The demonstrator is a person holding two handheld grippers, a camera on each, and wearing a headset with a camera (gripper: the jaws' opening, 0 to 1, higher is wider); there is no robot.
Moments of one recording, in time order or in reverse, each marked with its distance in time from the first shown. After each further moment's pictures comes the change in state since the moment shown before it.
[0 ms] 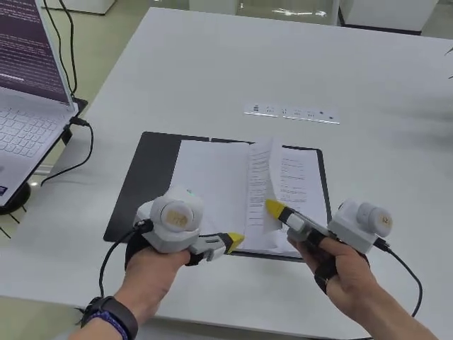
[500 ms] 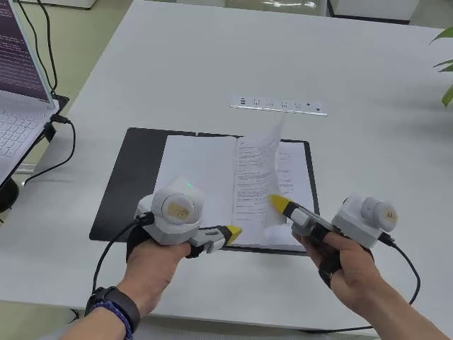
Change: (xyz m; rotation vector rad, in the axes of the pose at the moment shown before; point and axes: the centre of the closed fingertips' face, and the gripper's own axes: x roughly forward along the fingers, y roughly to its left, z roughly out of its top) left arm 0.022 -0.017 0.005 0.011 0.015 -0.013; right arm -0.026 -0.021 0.015 -0.009 -0.021 -0.032
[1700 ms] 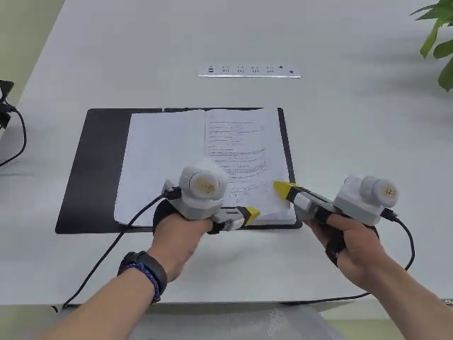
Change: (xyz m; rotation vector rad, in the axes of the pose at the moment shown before) left arm 0.082 -0.061 0.004 0.051 0.079 -0.132; right arm -0.049 -0.075 0.009 -0.033 0.028 -0.109
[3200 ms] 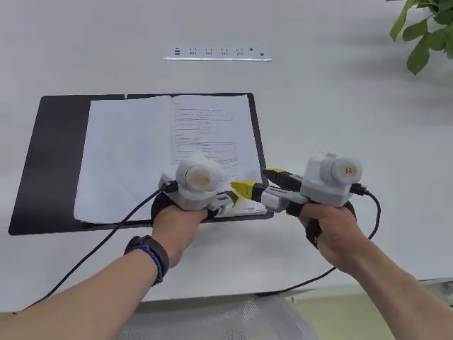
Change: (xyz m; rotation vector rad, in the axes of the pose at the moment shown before) left arm 0.072 -0.020 -0.004 -0.019 -0.006 -0.038; right arm 0.002 -0.011 -0.009 -0.278 0.181 -0.032
